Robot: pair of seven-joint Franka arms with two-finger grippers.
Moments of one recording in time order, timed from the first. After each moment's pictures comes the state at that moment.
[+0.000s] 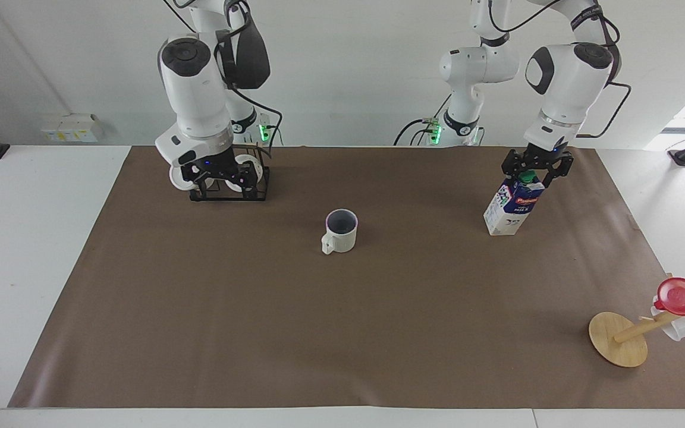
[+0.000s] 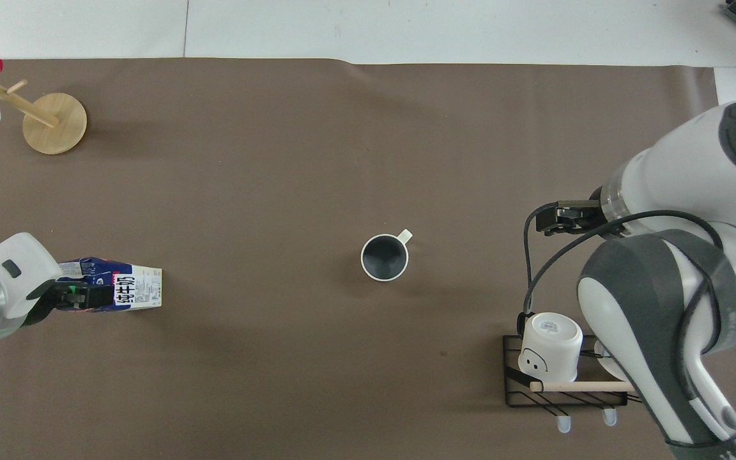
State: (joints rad) left arm -0.01 -0.36 -0.01 -2.40 0.00 2.17 0.11; right arm 0.25 0.01 -0.08 -1.82 -0.08 1.77 0.28
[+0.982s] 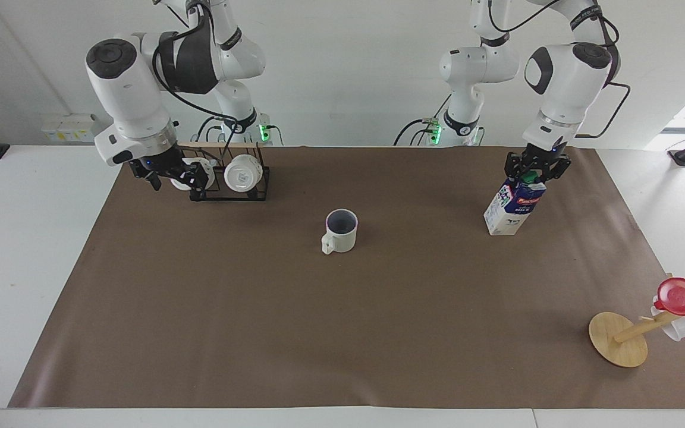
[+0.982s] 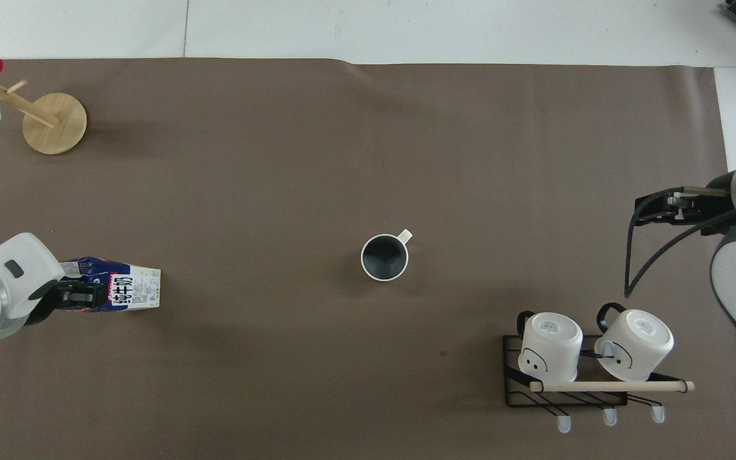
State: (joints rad) left arm -0.01 -0.36 -0.02 -2.40 0.00 2.17 0.11; right arm 0.05 -0.03 -0.08 -1.80 -0.05 1.77 0.16
